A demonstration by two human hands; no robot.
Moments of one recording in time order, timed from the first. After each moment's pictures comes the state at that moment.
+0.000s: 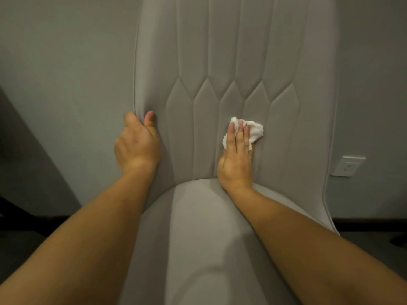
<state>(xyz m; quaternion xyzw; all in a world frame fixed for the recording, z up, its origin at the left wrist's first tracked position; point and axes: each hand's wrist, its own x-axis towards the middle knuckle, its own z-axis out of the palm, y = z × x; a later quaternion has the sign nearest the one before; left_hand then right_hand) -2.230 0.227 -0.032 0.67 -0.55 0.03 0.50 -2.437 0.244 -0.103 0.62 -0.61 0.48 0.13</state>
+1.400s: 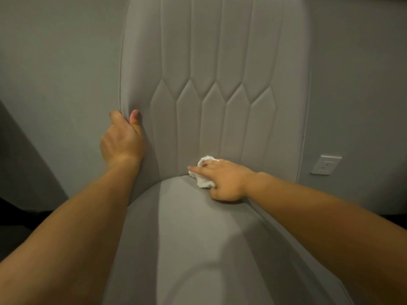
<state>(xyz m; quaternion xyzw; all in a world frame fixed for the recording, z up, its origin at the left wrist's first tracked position) -2.232 0.227 -0.030 0.68 -0.54 0.04 0.49 -2.492 0.284 -0.070 0.87 -0.48 -0.04 -0.01</state>
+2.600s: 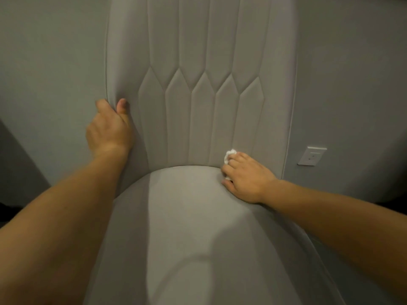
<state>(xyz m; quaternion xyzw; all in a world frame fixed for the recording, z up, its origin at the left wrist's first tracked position) -2.230 0.225 -0.032 0.68 -0.54 0.05 0.49 -2.547 0.335 -0.079 0.83 -0.53 -0.05 0.18</state>
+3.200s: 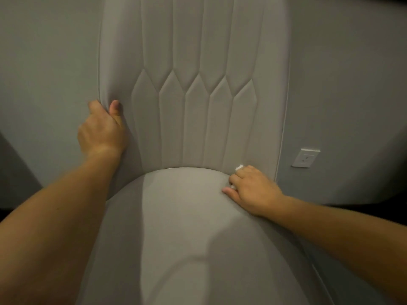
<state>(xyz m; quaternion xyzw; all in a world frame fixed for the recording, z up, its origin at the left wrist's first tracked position) -2.230 0.225 -0.032 0.68 -0.54 0.06 0.49 -2.563 0.364 -0.090 0.80 -0.59 0.00 0.15</state>
